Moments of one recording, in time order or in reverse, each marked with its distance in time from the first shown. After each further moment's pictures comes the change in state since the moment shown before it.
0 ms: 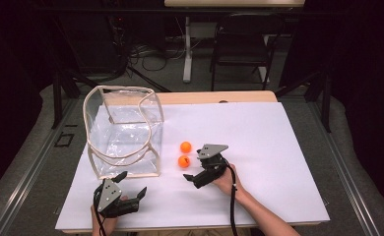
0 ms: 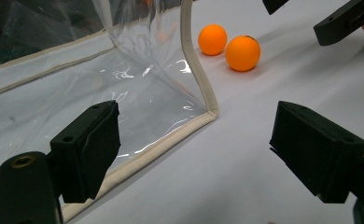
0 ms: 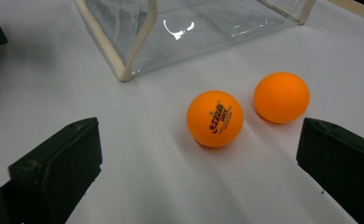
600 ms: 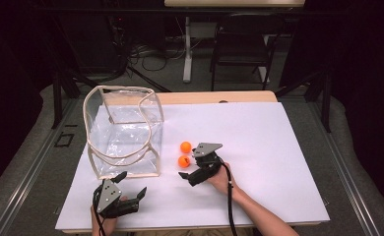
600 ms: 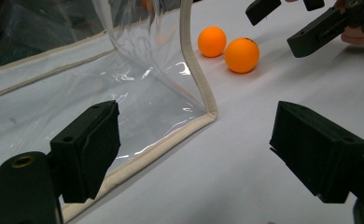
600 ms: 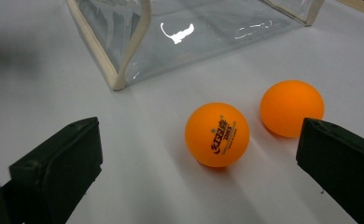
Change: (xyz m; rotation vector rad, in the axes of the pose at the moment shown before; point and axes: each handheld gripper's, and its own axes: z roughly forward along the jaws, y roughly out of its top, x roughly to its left) left arm 0.000 0.000 0.000 -0.005 -0.002 -0.002; right arm -0.002 0.002 0.019 -0.010 0.004 0.011
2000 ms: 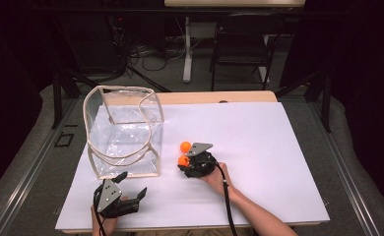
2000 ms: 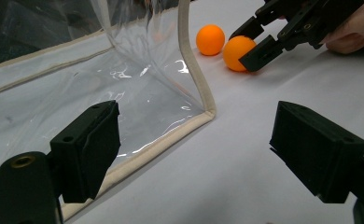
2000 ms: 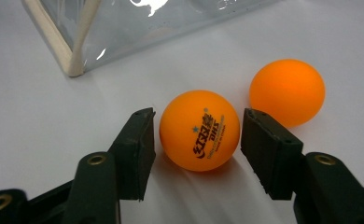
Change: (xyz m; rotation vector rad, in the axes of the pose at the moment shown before) left arm -0.001 -0.001 0.001 0.002 -0.005 -0.009; right arm 0.001 -0.001 0.024 0.098 -0.107 0.005
